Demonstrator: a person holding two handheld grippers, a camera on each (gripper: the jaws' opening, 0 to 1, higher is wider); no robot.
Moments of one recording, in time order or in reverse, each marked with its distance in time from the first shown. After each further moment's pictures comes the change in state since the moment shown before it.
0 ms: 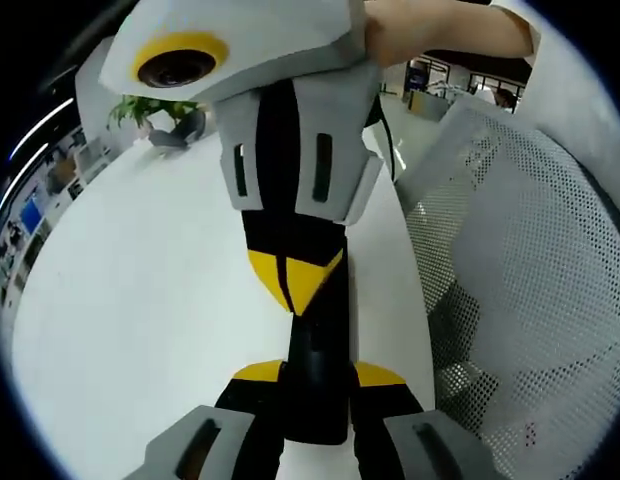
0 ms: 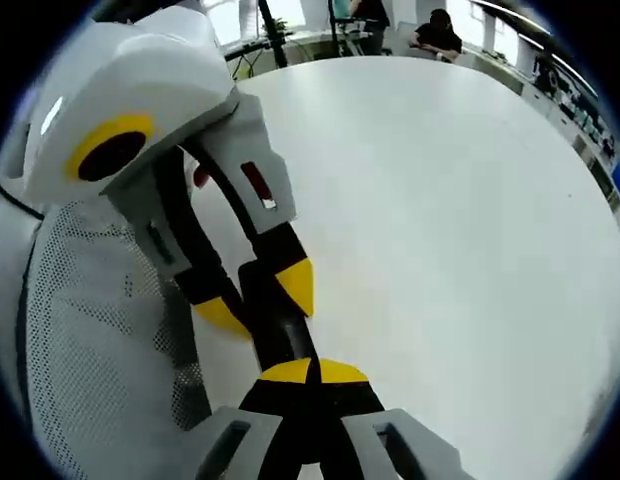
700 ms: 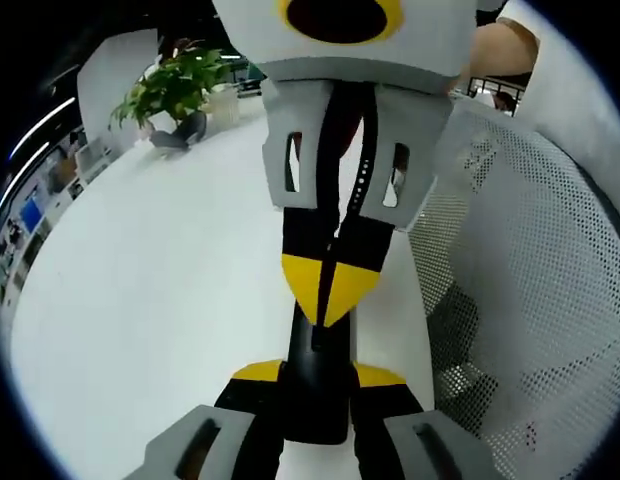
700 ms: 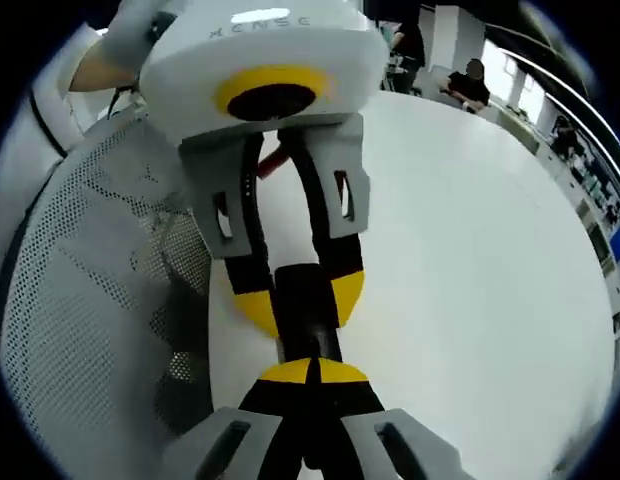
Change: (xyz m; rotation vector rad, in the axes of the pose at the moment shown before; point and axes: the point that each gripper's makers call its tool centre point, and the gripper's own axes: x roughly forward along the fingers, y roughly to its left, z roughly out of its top) left arm -0.001 -0.001 0.000 0.001 -0.018 -0.007; right arm 0.000 0.021 0.005 -0.231 -0.042 -0.075
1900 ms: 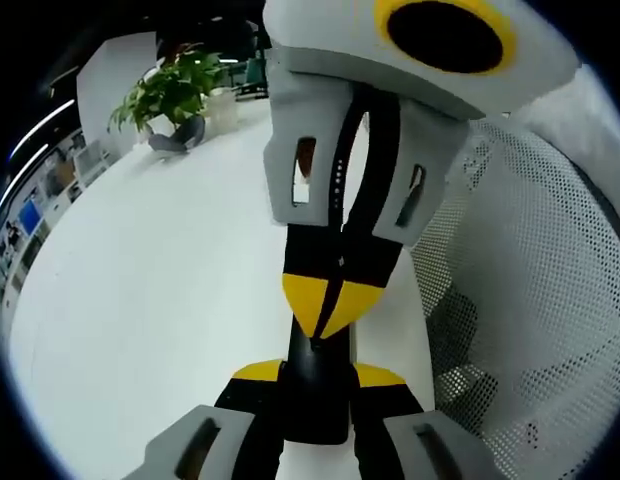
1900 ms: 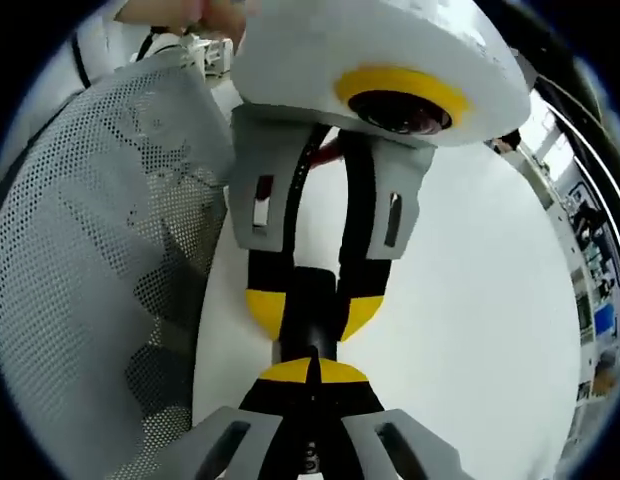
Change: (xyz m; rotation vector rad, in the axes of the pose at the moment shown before) left arm 0.000 0.000 0.000 0.001 -0.018 -0.007; right arm 0.006 0.000 0.006 -0.229 0.038 -0.059
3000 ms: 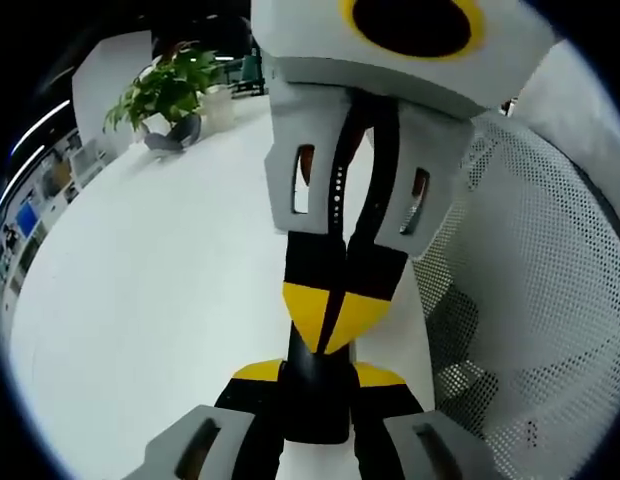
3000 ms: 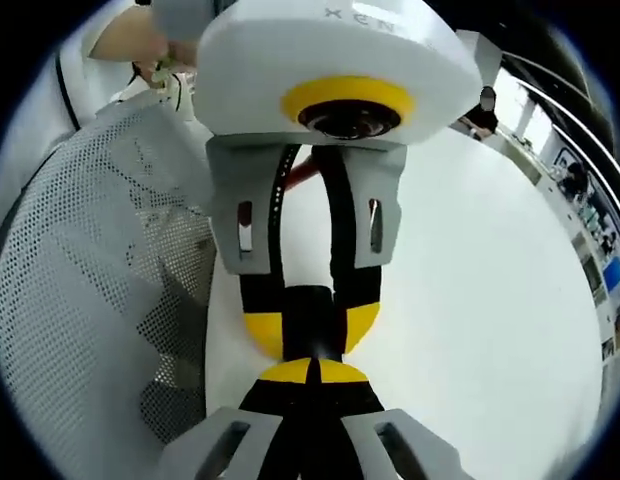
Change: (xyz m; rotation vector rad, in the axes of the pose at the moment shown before) left arm 0.000 -0.001 0.000 0.014 0.018 -0.009; right arm 0.002 0.001 0.010 0.170 -0.111 0.010
